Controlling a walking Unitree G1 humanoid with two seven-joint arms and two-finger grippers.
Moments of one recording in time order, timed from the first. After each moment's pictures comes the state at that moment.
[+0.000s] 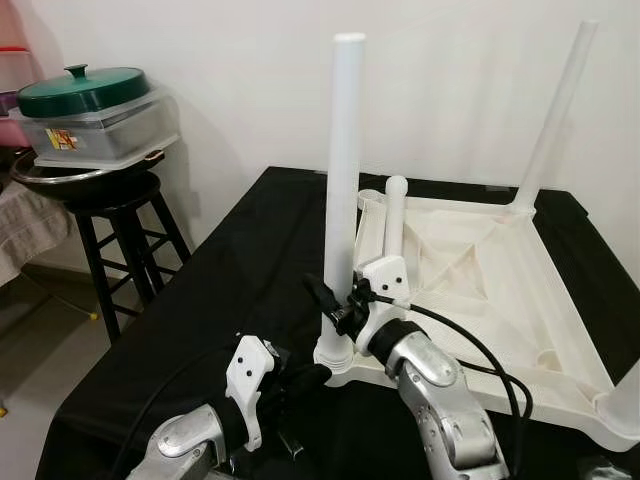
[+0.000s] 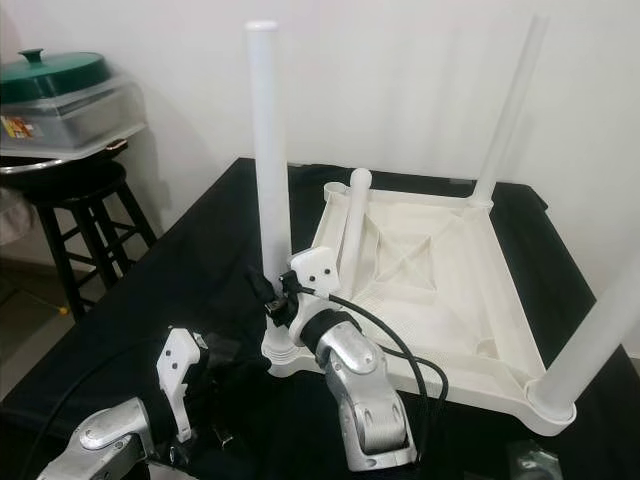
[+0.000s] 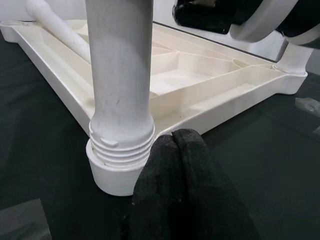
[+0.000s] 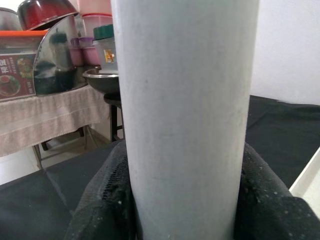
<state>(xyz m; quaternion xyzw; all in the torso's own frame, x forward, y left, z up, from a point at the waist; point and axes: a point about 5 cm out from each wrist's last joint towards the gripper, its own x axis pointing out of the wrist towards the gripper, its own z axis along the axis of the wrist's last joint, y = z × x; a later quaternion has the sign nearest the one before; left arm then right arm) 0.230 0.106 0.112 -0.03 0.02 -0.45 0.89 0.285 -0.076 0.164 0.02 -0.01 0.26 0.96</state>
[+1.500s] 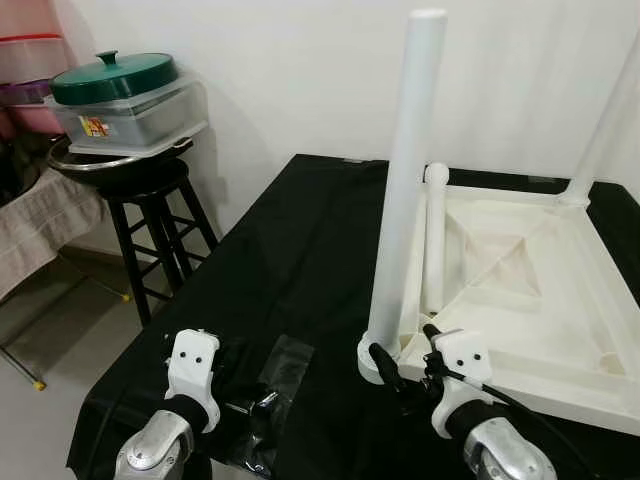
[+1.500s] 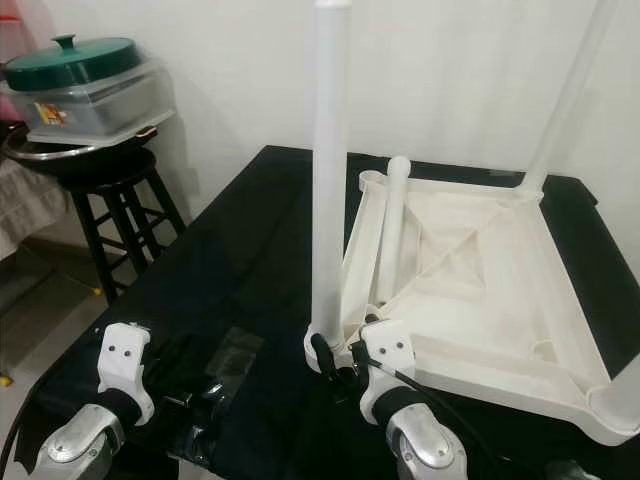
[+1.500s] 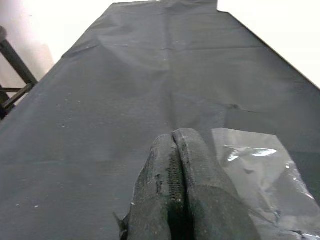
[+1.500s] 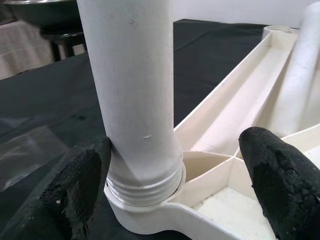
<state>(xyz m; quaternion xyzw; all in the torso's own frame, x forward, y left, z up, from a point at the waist) 0.240 0.165 0.104 0.00 0.03 -0.13 0.99 0.223 -0.159 0.122 -0.04 0.06 0.12 0.99</state>
